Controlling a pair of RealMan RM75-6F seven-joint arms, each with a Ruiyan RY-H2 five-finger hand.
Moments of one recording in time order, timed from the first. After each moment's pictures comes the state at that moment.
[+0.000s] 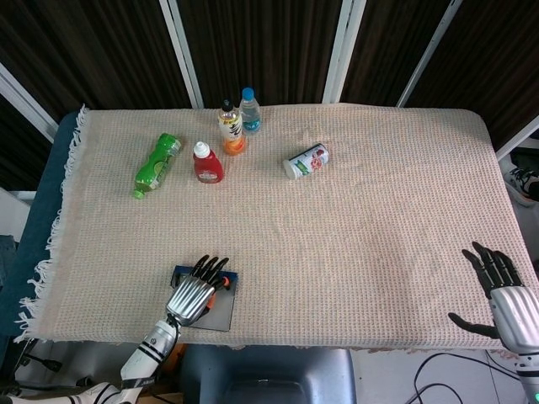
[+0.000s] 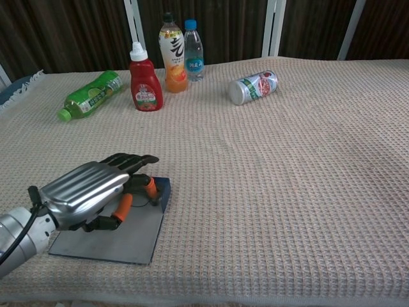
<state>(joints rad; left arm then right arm) -0.49 -1.74 -0.04 -1.38 1.47 1.08 0.43 0.03 -1.00 -0.01 -1.66 -1.63 1.54 0.12</state>
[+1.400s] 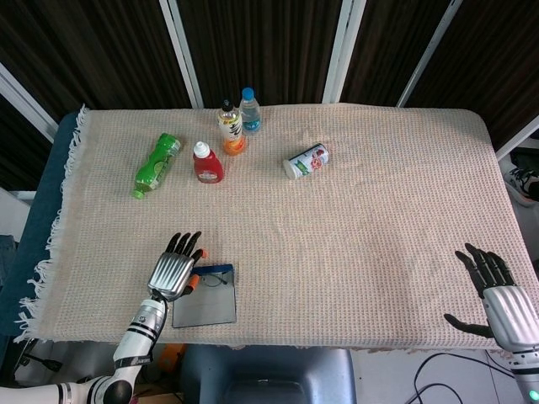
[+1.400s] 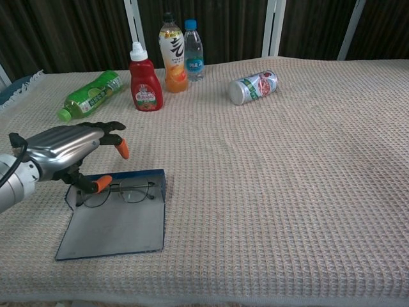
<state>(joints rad) -0.55 -1.61 -0.17 -1.66 1.03 1.10 0.74 0.04 -1.00 -0.01 -1.66 -1.62 1.50 0.10</state>
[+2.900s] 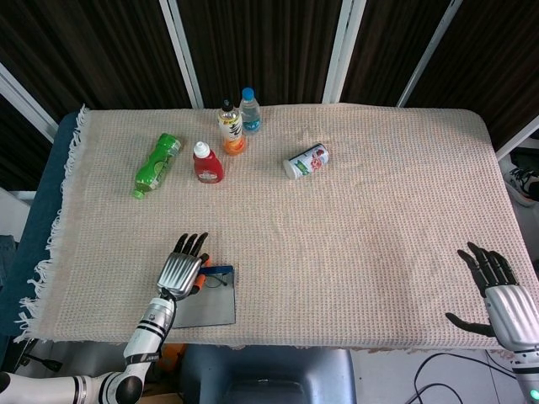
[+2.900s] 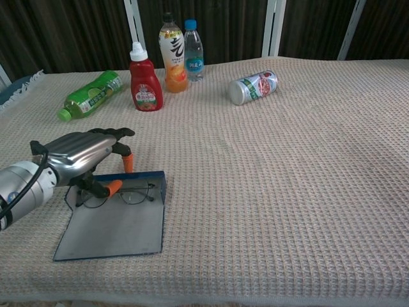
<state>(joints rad) -0.63 -1.67 -0.12 -1.58 1.00 1.13 0.70 0.04 -1.00 -0.01 -1.66 -1.61 1.50 0.09</state>
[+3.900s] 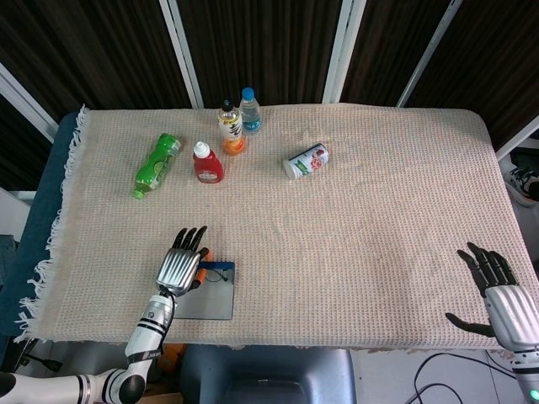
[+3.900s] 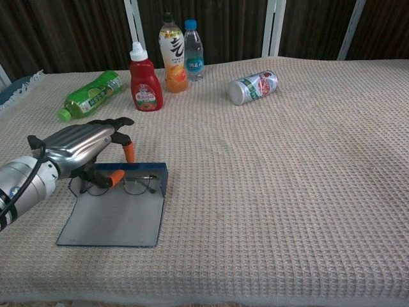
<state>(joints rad) -0.62 -1.70 -0.13 -1.51 1.07 1.17 0.59 0.04 -1.00 -0.01 -1.66 -1.62 1.51 0.10</state>
